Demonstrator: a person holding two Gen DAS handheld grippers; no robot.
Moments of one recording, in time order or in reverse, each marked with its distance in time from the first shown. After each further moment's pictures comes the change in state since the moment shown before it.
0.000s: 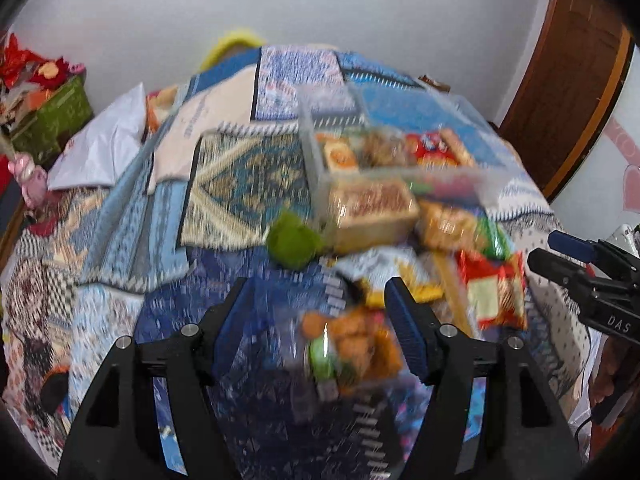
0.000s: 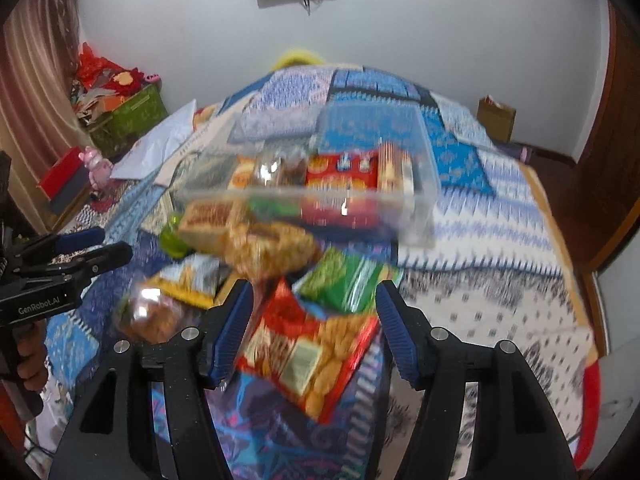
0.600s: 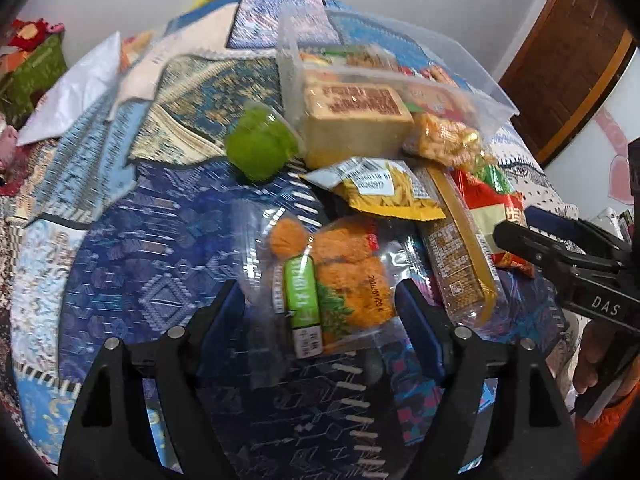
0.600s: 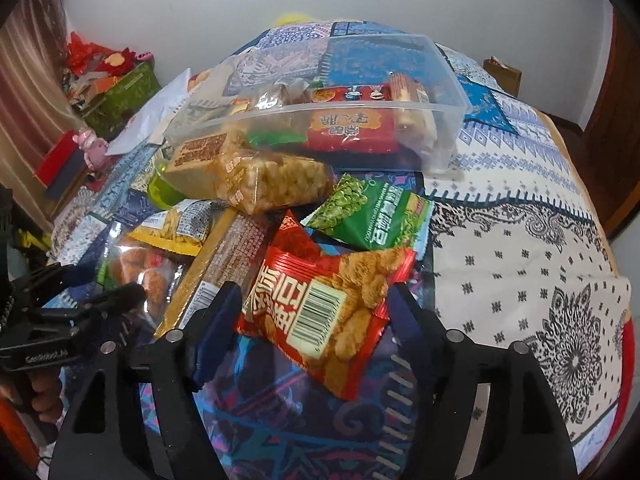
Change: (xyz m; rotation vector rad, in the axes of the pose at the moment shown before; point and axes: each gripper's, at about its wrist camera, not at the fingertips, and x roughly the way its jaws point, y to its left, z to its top) left arm 0.039 -0.007 -0.042 -0.030 0.131 -0.105; right arm 0.032 0.014 -0.028 0.013 0.086 0.000
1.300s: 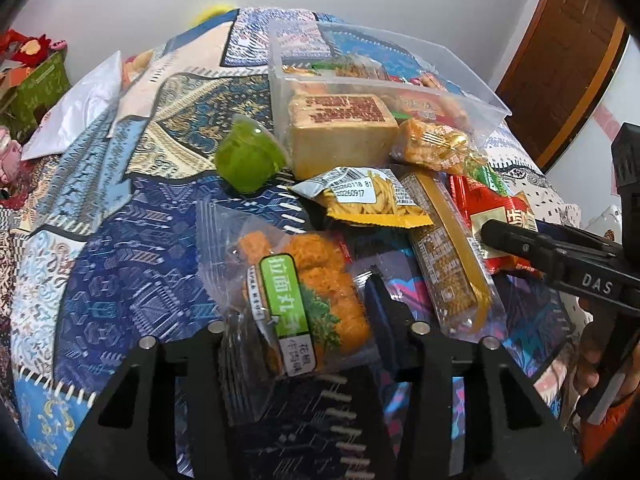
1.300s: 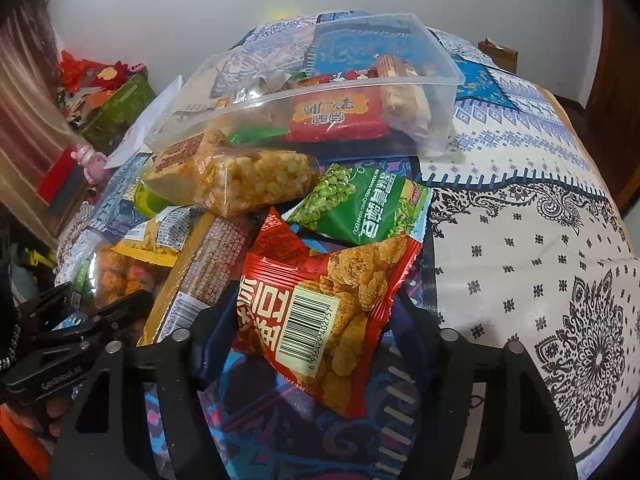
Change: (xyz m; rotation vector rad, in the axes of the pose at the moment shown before) left arm -0.007 -0.012 -0.008 0.031 -0.085 0.035; right arm 0.008 -0.022 -0.005 0.091 0.007 0.062
